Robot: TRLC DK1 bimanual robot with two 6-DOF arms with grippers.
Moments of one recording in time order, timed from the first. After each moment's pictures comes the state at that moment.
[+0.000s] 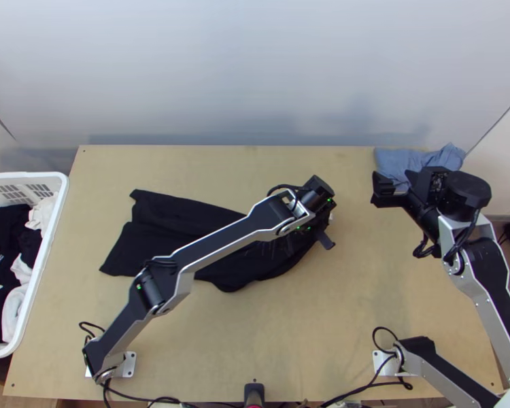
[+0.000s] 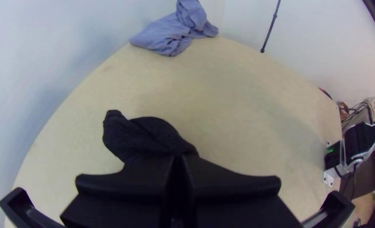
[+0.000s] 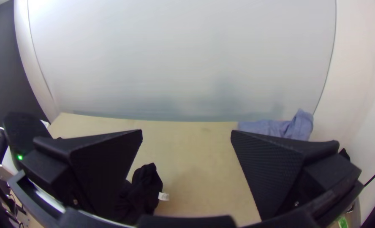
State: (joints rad) left arm -0.96 2.30 2.27 -0.70 -0.03 0.03; right arm 0.17 1.03 1.04 -0.34 -0.01 0.12
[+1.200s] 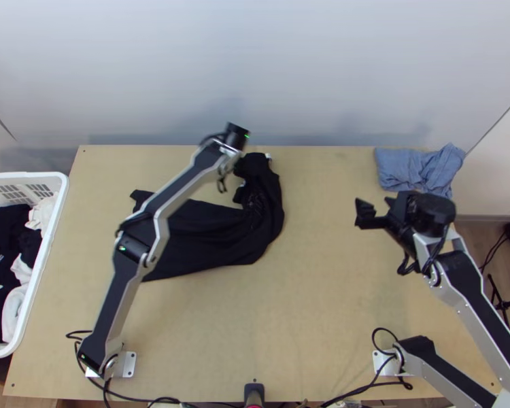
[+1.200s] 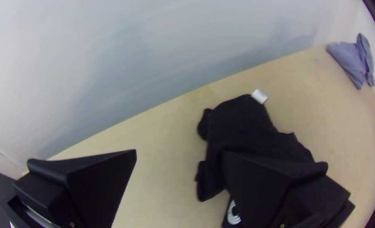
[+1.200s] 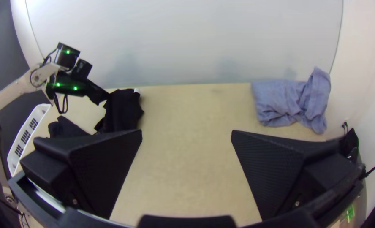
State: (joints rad) left arm -0.50 2.43 2.30 -0.64 -0.30 0.01; right arm 0.23 1.00 0.81 -0.27 -0.01 0.18
